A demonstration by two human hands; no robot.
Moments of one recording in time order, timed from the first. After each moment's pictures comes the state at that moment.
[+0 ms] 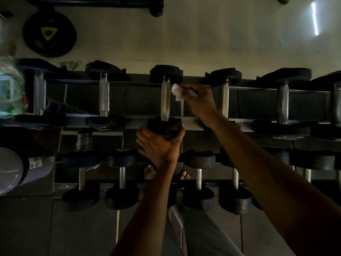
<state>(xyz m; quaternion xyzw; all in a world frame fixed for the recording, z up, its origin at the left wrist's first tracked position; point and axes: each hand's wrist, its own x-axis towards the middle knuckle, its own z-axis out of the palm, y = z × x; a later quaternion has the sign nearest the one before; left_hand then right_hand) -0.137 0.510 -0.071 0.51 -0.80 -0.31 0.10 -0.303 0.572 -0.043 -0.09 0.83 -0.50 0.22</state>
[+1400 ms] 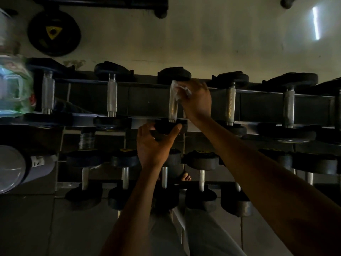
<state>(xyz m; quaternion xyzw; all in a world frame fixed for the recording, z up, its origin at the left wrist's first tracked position) -0.115 0.453 -0.057 0.41 -0.79 -0.45 0.06 -0.296 0.535 -0.055 -0.19 0.93 -0.32 -0.03</state>
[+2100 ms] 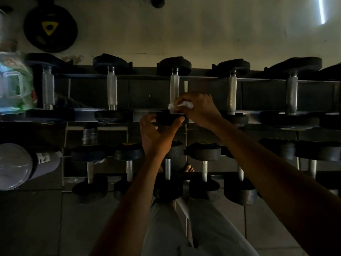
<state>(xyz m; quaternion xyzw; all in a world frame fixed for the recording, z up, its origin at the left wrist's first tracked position) -0.117 0.455 -0.051 0.43 -0.74 -0.52 0.04 -0.271 0.576 -0.057 -0.32 0.88 -0.31 0.18</state>
